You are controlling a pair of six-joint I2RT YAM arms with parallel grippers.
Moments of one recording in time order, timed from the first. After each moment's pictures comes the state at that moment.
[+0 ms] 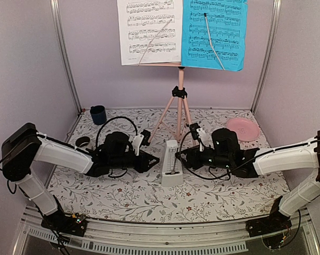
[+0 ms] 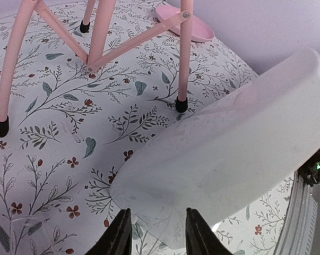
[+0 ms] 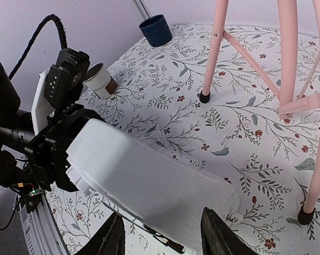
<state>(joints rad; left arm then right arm) -0.85 1.63 0.71 0.46 0.17 -0.36 0.91 1.45 0.71 0.35 -0.03 0.44</state>
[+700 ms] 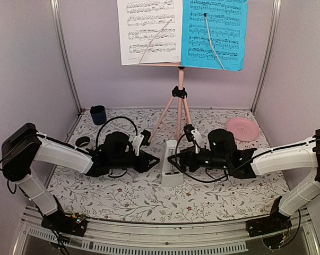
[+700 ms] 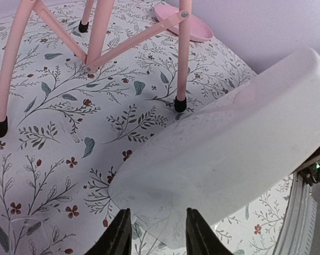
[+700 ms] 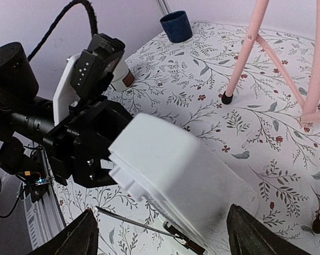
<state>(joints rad) -0.85 1.63 0.71 0.46 0.18 -0.35 0.95 1.47 0.73 0.35 -0.08 0.41</state>
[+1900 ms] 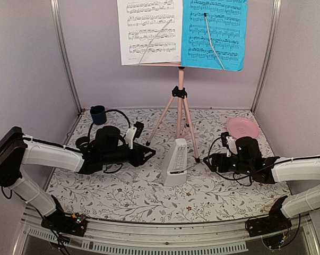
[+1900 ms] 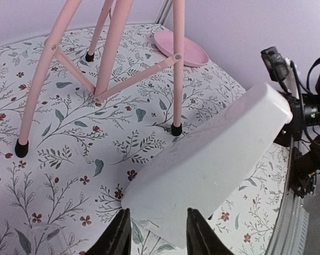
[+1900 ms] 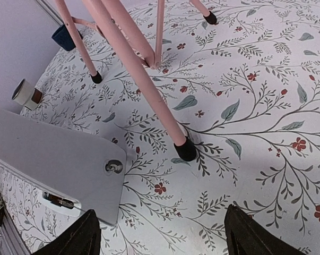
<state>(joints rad) -0.82 1.52 0.69 0.44 0.17 -0.35 0.68 1.23 0.44 0.23 -0.01 0.50</state>
